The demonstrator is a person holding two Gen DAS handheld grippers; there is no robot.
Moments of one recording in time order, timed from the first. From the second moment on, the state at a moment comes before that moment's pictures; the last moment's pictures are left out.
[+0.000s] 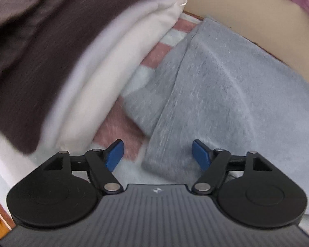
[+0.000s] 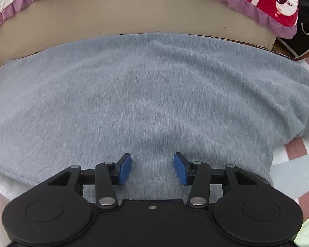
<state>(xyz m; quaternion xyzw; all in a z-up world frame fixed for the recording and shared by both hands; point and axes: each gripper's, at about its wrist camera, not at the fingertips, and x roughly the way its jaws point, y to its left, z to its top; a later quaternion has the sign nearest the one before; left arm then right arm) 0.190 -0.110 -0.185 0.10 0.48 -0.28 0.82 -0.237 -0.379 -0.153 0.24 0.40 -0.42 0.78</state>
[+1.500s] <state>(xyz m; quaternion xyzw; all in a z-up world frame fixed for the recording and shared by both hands) 0.191 -0.085 -0.156 0.03 0.47 -0.31 0.83 -0.025 -0.235 -0.099 -0.08 0.46 0.08 0.88</state>
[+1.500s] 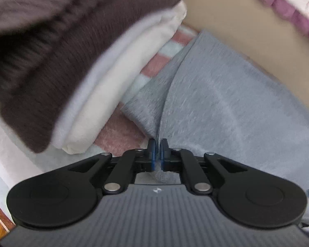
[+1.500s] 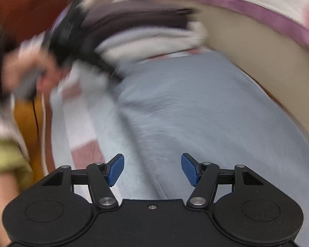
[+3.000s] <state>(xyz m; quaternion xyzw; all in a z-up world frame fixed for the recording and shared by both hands) 0.213 -0.106 -0.133 0.09 0.40 -0.34 0.85 -0.027 -0.289 -0.111 0.15 0.45 -0.06 0.88</state>
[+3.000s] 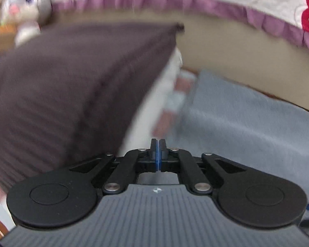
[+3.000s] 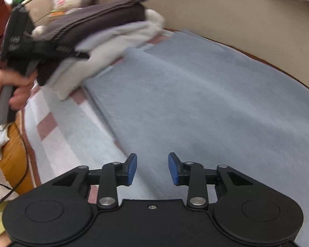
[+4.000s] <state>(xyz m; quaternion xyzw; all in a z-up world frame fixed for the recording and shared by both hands) 0.211 -0.128 -0.148 0.12 0.39 -0.34 0.85 0.127 -0.394 -0.054 -0.16 0.51 0.03 0.85</state>
